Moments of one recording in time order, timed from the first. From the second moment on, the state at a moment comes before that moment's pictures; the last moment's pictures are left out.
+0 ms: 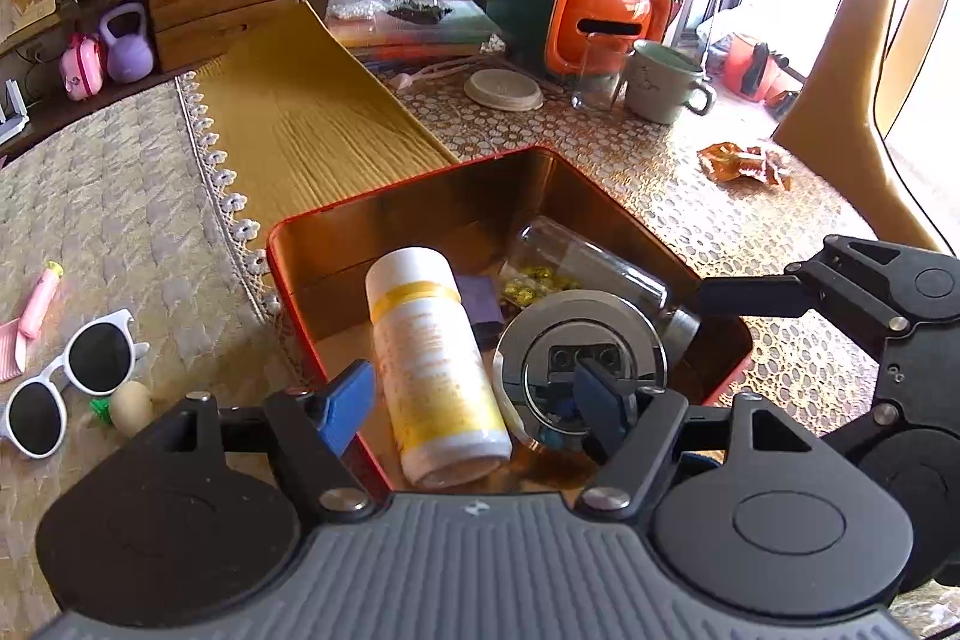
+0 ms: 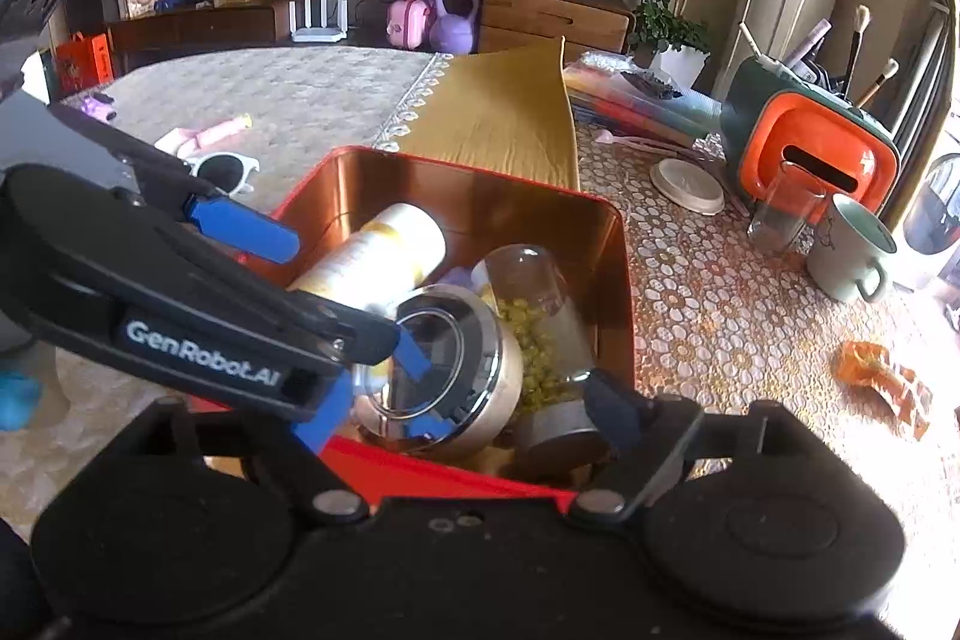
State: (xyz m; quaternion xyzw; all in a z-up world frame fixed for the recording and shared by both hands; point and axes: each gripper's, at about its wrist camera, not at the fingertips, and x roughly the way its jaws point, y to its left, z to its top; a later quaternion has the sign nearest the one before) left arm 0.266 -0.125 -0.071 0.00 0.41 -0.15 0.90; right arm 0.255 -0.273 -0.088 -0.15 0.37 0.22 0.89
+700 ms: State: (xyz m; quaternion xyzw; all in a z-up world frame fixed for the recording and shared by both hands) left arm 0.187 -0.040 -0.018 -0.01 0.35 -0.13 0.93; right arm 0.205 -0.241 -0.050 -0.08 0.35 0.25 0.90
